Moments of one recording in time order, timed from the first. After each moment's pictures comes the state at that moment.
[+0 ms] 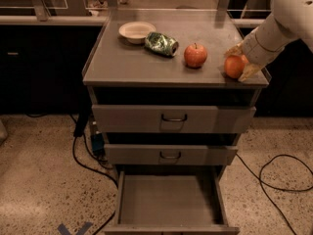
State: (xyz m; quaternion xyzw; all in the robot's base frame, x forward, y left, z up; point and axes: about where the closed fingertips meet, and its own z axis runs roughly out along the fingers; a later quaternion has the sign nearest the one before) arm 0.698 -0.274 0.845 -0.84 0.48 -0.17 0.18
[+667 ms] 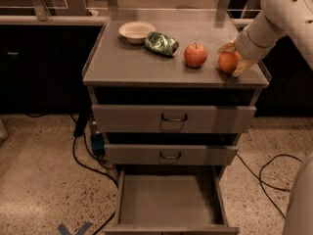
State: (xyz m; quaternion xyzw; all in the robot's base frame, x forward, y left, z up) arm 0.724 -0.265 0.839 -0.85 0.47 -0.16 0.18
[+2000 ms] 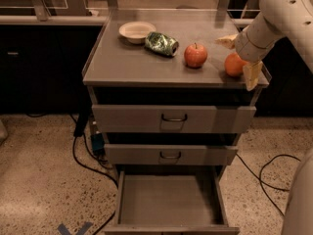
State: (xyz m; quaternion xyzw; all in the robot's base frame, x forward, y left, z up) arm 0.724 -0.264 0.839 -0.85 0.47 -0.16 0.18
